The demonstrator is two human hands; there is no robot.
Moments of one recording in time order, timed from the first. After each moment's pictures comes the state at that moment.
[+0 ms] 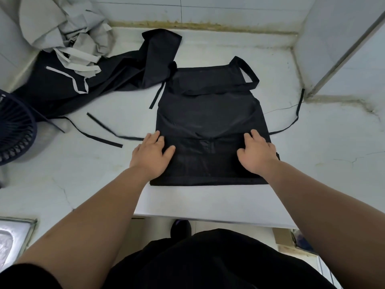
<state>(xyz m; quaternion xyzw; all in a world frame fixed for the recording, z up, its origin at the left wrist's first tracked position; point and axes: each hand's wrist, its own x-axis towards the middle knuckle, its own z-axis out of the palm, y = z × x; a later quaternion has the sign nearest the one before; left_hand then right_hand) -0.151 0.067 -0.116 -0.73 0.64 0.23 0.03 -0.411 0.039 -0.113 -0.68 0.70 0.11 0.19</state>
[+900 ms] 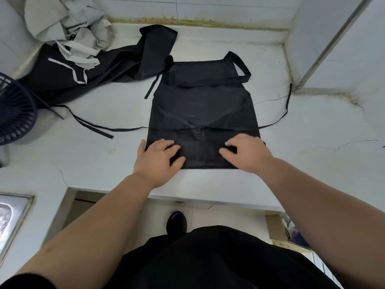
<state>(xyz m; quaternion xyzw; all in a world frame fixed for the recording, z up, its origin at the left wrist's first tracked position) -0.192 0.126 -0.112 -0.67 0.72 0.15 0.04 -0.430 0.081 -0.094 -0.76 0.62 0.01 0.20</state>
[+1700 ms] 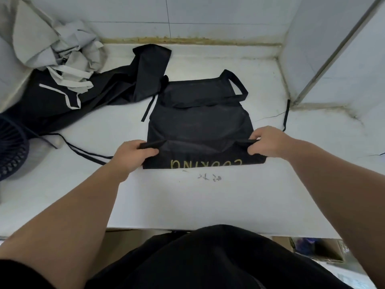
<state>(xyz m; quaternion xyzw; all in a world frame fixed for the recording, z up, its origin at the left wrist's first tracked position) -0.135 0.047 -0.081 -0.74 0.41 0.48 -0.24 -0.463 0.003 -0.059 -0.62 0.70 0.01 0.37</state>
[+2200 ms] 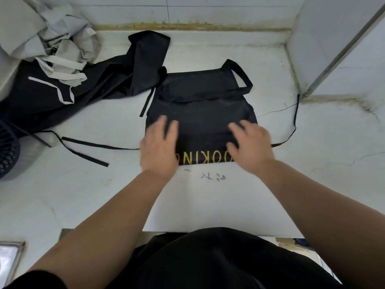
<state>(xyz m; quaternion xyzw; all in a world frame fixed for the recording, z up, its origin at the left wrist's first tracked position) -0.198 0.045 -0.104 -0.71 0.70 0.08 -0.07 -0.416 0.020 -0.109 -0.75 0.66 -0.03 0.09</state>
